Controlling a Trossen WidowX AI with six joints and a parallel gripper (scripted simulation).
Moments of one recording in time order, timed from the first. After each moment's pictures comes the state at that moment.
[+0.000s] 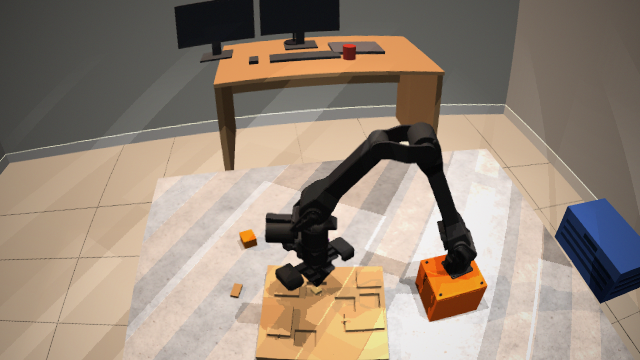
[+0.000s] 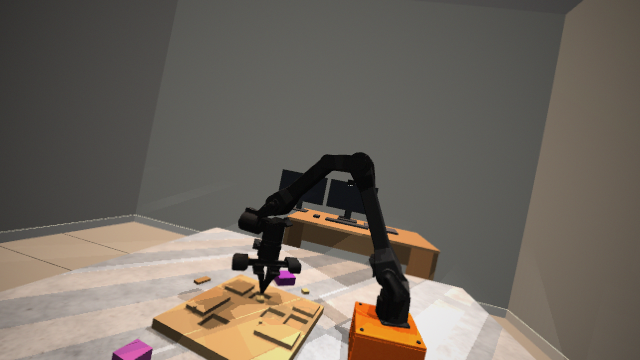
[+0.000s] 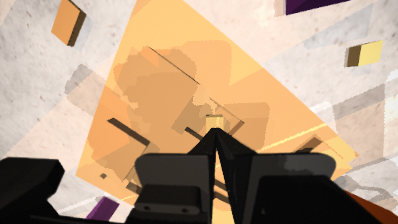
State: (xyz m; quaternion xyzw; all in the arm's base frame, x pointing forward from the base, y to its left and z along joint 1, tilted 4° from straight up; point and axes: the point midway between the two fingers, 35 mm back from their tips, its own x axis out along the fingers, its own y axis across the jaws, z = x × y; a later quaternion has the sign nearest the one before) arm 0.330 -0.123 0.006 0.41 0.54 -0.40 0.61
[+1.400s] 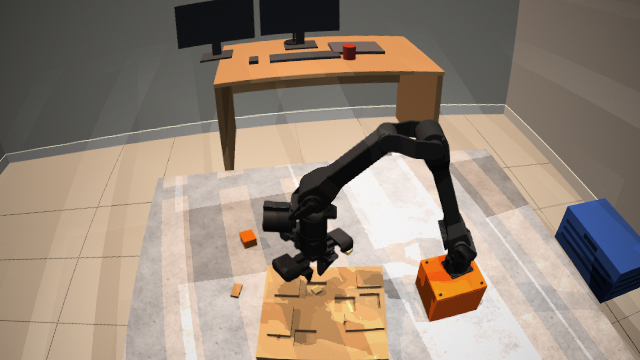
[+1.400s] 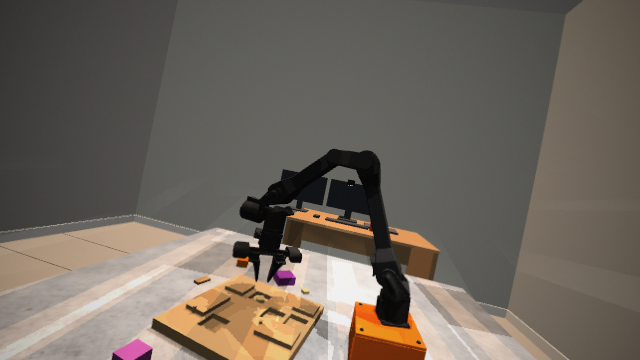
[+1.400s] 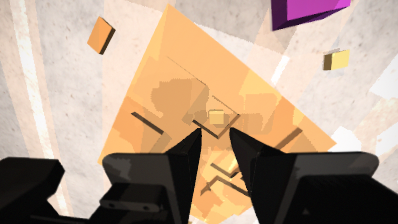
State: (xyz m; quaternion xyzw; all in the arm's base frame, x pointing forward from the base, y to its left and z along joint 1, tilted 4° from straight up) arm 0.332 -0.122 0.037 0.41 0.54 -0.40 0.62
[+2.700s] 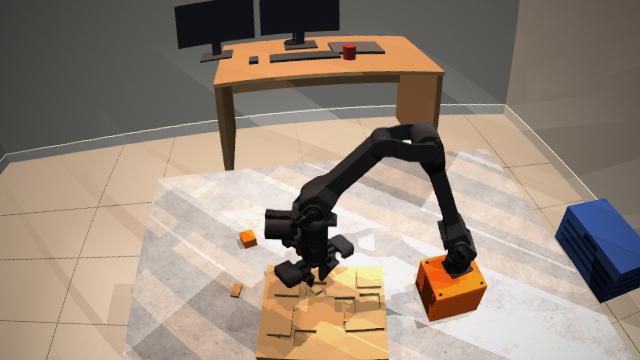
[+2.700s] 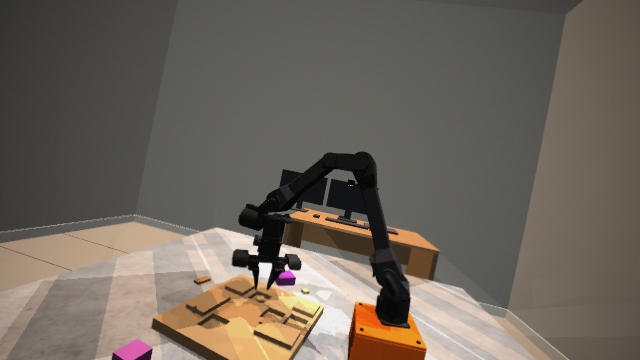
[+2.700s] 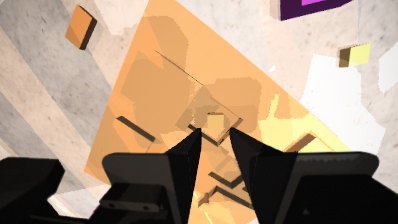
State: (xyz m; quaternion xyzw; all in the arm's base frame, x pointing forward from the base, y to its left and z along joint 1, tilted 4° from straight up) arm 0.331 -0.122 0.015 0.41 0.54 -0.40 0.61
